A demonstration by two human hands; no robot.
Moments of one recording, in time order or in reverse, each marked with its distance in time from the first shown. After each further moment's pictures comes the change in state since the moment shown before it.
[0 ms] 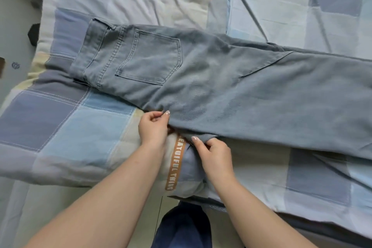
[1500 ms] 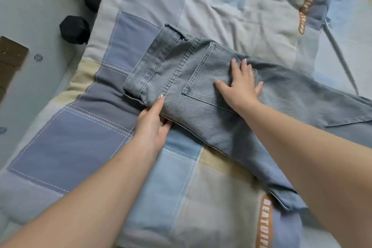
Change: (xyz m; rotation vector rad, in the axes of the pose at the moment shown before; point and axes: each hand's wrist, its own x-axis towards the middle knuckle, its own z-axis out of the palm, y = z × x) left_hand 0.188 0.063 -0.095 -0.710 -0.155 -0.355; right_hand 0.216 -0.186 0.115 -0.646 0.056 -0.282
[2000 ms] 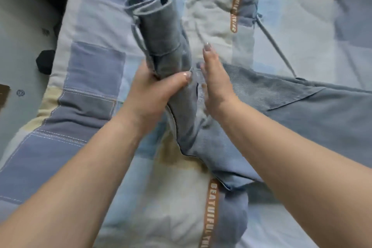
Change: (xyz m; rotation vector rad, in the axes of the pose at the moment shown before) left_hand -0.136 -0.013 0.132 0.629 -0.698 0.626; right_hand -0.052 0.023 -0.088 1.379 -0.116 0.036
